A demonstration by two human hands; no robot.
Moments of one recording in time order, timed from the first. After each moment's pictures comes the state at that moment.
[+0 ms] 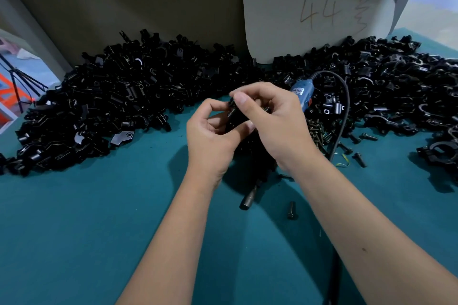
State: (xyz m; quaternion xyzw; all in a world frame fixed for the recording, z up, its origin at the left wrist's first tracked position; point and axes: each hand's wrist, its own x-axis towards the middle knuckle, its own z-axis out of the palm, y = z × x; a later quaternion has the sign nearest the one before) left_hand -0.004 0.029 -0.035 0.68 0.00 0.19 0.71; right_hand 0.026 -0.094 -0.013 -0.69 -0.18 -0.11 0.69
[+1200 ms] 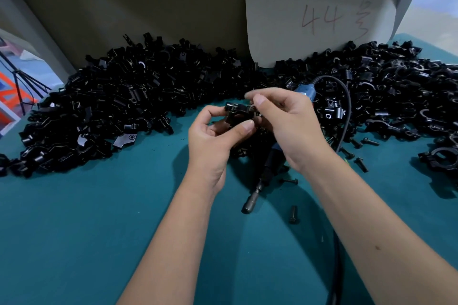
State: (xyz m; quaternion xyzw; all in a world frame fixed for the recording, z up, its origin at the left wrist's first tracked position) left_hand -0.003 0.027 -0.032 0.55 0.01 0.12 0.82; right_hand 0.035 -0.106 -0.014 -0.67 -0.13 -0.06 0.73
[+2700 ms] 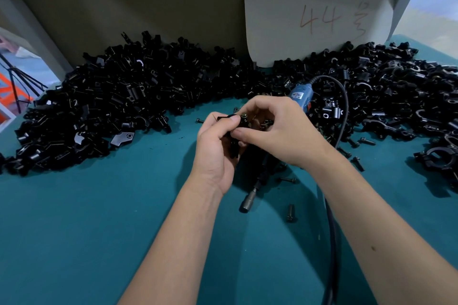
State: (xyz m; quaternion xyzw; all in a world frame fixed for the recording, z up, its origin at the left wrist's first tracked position) left_hand -0.005 0.020 -0.029 0.48 0.07 0.05 0.87; right_hand 0.035 -0.121 -0.011 -0.81 -0.27 -0.03 0.51
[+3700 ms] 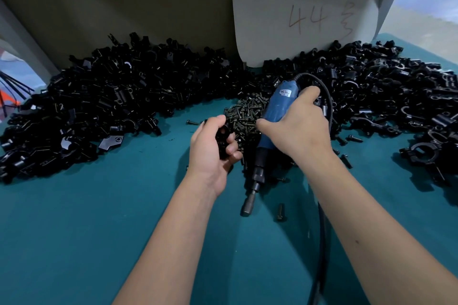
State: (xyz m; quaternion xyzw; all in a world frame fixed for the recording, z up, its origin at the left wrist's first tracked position) left_hand 0.003 0.012 -0.035 0.47 0.15 0.02 0.87; right_hand 0.043 -0.133 -0.018 -0.93 0.09 -0.12 0.34
